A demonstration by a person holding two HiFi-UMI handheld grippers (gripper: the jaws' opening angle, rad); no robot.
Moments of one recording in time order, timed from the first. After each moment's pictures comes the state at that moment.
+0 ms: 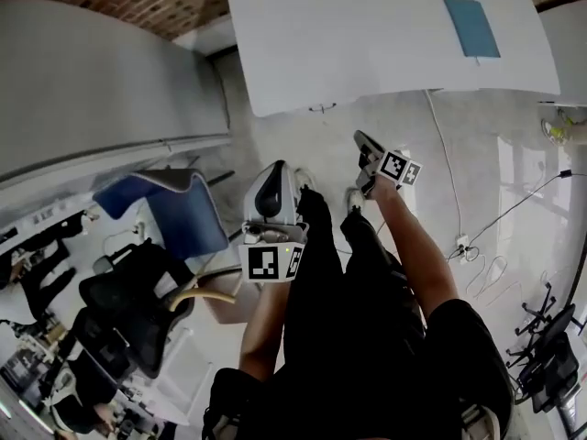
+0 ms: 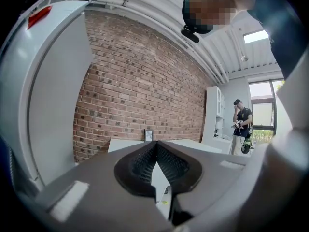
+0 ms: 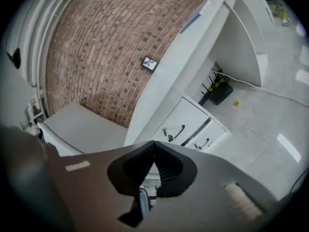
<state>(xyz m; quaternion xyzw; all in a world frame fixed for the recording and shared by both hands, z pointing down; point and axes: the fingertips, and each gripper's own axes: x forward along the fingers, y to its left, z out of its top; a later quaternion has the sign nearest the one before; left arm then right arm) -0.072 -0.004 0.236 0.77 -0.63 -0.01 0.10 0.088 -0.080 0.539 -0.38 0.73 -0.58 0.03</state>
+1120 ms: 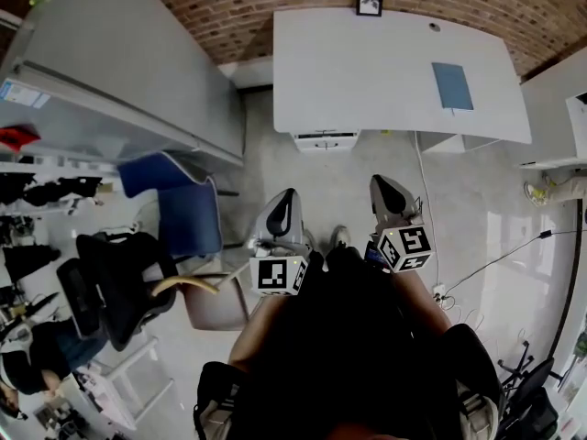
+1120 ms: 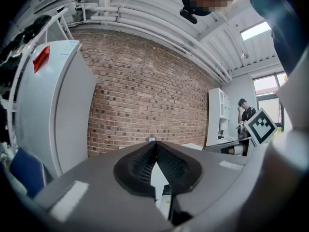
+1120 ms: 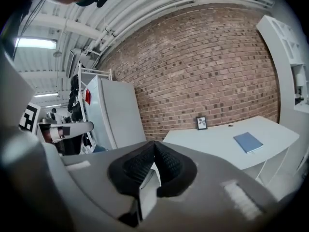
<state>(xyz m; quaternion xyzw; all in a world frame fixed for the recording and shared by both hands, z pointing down) -0.026 0.086 0.147 0.74 -0.67 0.00 0.07 0.131 0.013 0.200 -0.38 0.91 -0.15 -0.08</state>
